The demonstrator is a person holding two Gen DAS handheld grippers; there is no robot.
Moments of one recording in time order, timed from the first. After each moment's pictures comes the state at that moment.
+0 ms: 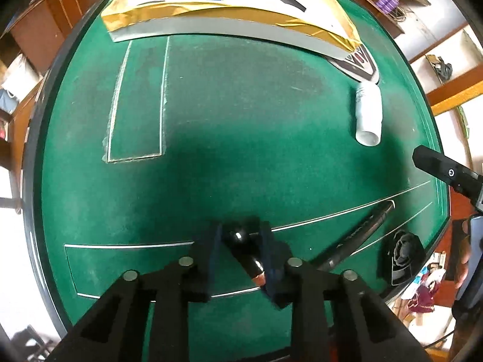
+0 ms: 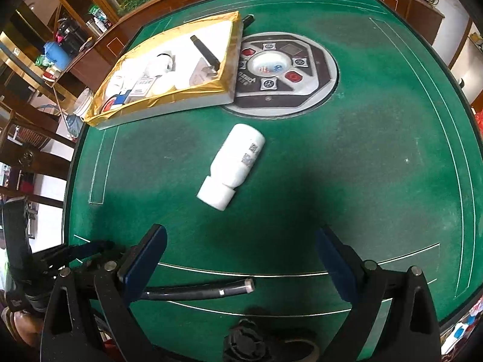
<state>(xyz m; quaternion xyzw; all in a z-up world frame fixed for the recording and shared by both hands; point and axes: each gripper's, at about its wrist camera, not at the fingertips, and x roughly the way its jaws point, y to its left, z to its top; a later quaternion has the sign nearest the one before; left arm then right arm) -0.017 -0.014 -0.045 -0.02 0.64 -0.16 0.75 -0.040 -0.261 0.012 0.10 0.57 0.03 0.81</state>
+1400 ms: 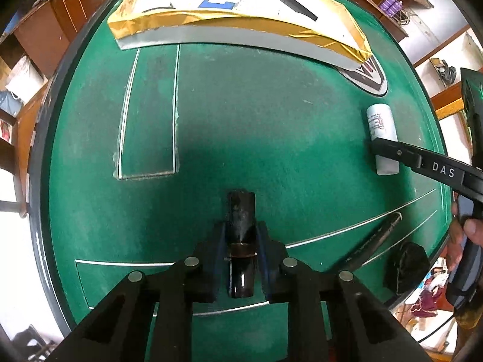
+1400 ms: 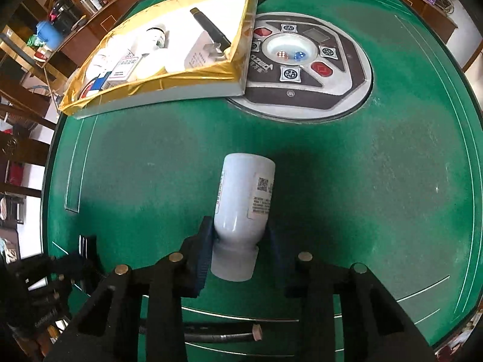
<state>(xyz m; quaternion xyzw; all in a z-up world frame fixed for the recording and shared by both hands) -0.002 -0.009 -0.045 -0.01 0.63 -0.14 0.76 0.004 -0.241 -0.035 0.06 0.61 0.03 0.79</state>
